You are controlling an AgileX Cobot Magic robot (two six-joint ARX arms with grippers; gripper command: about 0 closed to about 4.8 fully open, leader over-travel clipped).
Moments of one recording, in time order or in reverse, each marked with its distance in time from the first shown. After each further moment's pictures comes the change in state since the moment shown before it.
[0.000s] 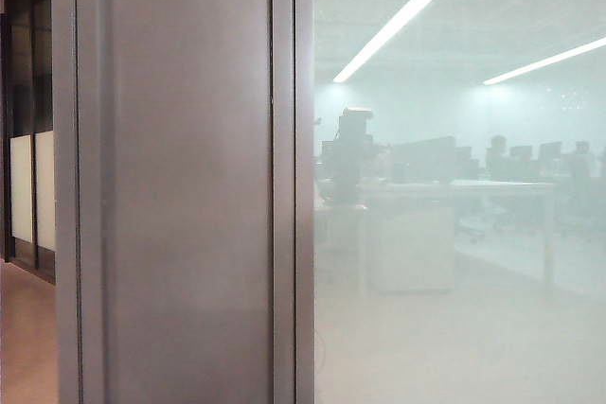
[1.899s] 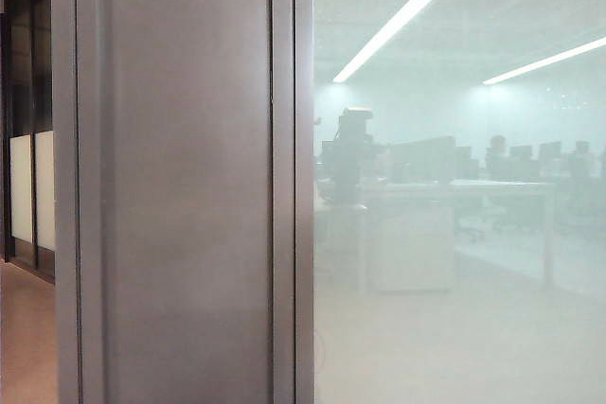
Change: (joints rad) left arm -0.030 0.000 0.000 0.019 0.003 0.000; right arm 0.000 0.000 0.000 0.000 0.000 0.000
